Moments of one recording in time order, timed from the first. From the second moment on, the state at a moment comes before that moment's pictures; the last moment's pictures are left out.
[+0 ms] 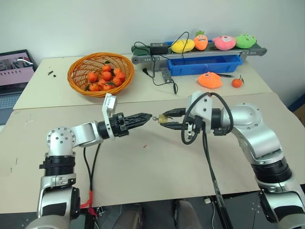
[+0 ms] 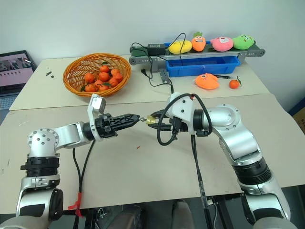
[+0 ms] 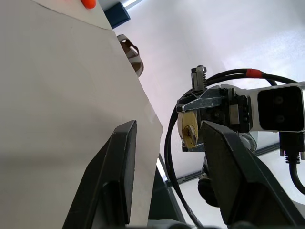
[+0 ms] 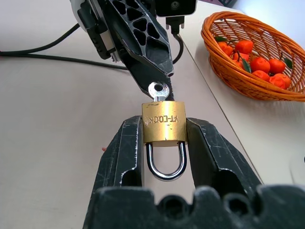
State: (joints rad) left arm -0.63 0.46 0.21 0.13 -1.40 1.31 -0.44; right arm -0.65 -0.64 0.19 -0.32 0.28 0.46 1.02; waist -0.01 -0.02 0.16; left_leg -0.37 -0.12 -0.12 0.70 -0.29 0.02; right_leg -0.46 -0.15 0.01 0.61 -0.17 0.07
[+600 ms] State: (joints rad) left arm -0.66 0.40 0.22 0.13 -1.42 1.34 -0.39; right arm -0.65 -0.65 0.19 -0.32 0.27 0.46 1.02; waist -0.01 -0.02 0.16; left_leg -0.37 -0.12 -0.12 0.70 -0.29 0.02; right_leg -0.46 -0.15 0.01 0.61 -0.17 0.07
